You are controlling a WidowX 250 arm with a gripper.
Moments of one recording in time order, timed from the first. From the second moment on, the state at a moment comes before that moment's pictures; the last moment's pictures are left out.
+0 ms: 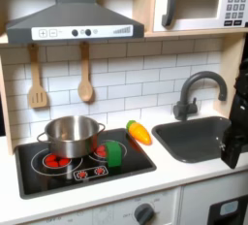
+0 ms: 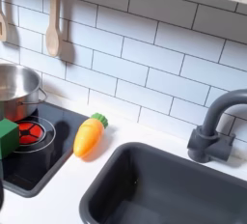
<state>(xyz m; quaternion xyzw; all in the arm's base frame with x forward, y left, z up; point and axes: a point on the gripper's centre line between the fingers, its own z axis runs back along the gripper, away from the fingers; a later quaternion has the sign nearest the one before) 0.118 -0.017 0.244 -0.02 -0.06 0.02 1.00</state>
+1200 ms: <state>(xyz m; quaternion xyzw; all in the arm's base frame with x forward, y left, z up) 0.150 0.017 0.232 0.00 -0.06 0.00 1.00</state>
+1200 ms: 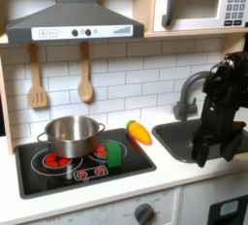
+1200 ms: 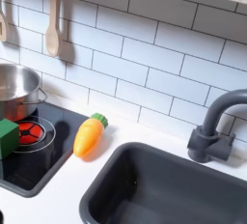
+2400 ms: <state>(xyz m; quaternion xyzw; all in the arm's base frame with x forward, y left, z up) 0.203 0.060 0.232 0.00 -0.08 0.03 1.00</state>
